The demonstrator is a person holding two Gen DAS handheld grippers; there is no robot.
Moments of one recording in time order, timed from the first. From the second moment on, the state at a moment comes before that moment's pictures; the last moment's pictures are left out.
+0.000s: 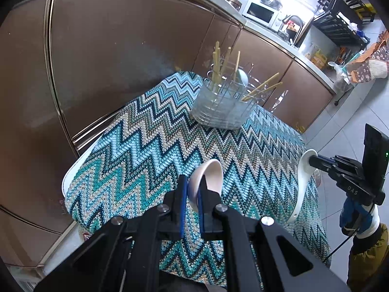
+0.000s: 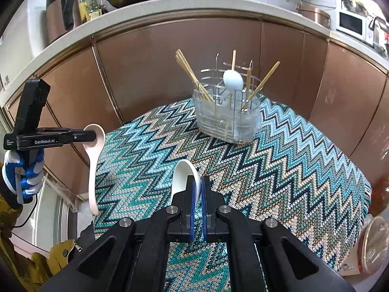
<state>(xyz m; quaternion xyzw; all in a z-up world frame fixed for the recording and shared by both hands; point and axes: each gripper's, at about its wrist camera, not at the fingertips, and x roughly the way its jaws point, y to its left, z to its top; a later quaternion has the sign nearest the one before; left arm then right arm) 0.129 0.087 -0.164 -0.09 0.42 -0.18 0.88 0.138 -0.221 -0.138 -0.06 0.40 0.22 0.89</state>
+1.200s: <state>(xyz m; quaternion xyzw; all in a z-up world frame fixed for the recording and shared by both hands) 0.250 -0.031 -0.019 0.00 0.16 -0.05 0.99 0.256 -0.212 -0.021 -0.05 0.16 0.09 0.98</state>
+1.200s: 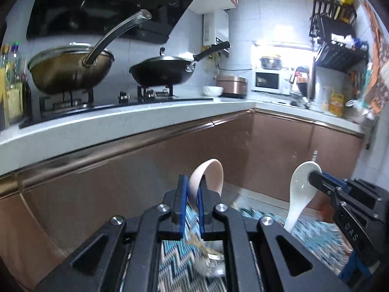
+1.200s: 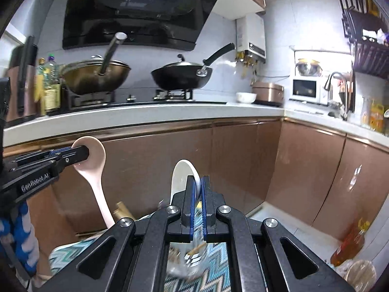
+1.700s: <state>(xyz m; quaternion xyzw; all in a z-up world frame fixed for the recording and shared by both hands) 0.312 -0.072 -0.102 0.03 0.16 0.00 0.99 0.317 -0.201 -0.103 -0.11 0.16 0.05 0.98</state>
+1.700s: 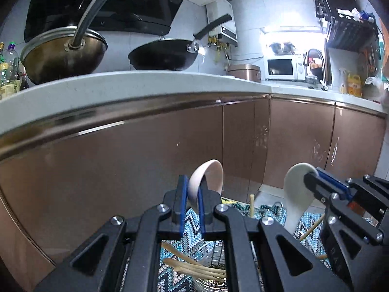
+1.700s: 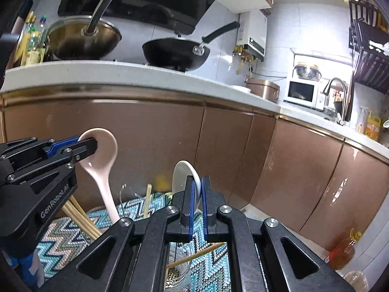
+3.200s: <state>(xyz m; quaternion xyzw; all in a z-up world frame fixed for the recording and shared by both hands) 0.097 -0.091 0.003 0.05 0.13 -0.05 0.99 0.067 -0.275 -0.012 -0.03 0.11 0.00 0.99</state>
